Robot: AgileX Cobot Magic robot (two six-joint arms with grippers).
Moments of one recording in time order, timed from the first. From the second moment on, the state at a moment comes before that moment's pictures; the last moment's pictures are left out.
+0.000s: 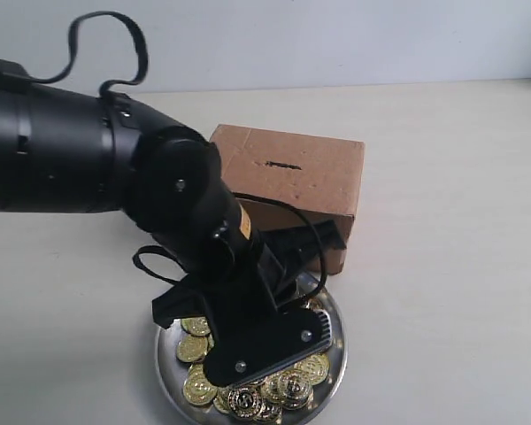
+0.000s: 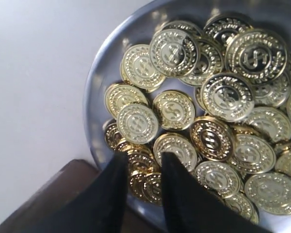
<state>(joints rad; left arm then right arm) -0.96 1.80 -1.09 -0.19 0.60 2.10 0.71 0.49 -0.53 -0.28 0.88 0.16</state>
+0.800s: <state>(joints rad) -0.94 1.92 -1.11 -0.07 0.70 2.02 0.71 0.45 -0.53 -0.28 0.88 0.17</state>
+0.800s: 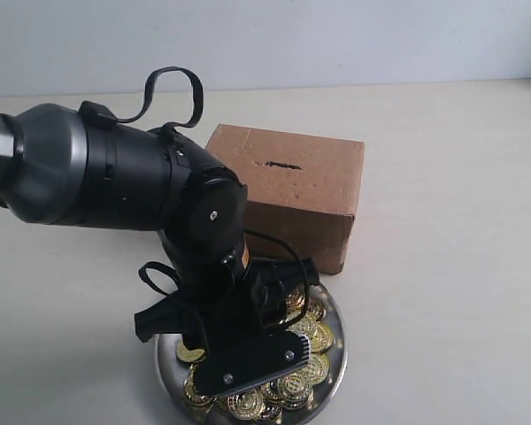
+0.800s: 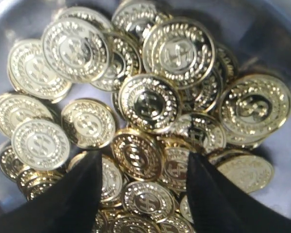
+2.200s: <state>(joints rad) -0.93 1.97 -1.15 -0.06 0.74 2.01 0.71 0.45 -0.53 -0.28 0.87 0.17</state>
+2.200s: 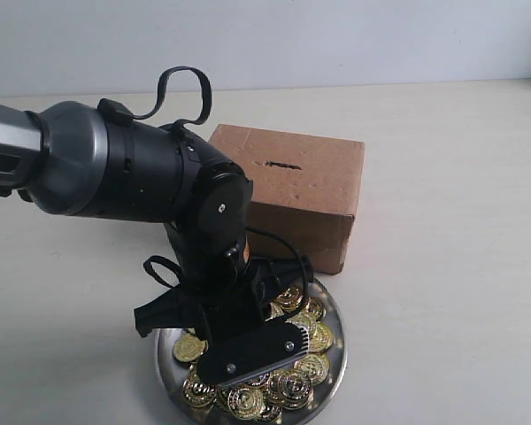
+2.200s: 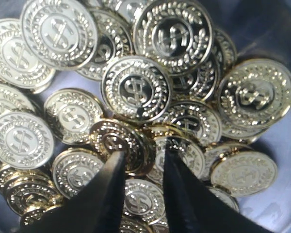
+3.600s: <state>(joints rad) -0.94 1.97 -1.16 0.04 0.87 1.83 0.71 0.45 -0.53 -0.28 0.87 0.17</state>
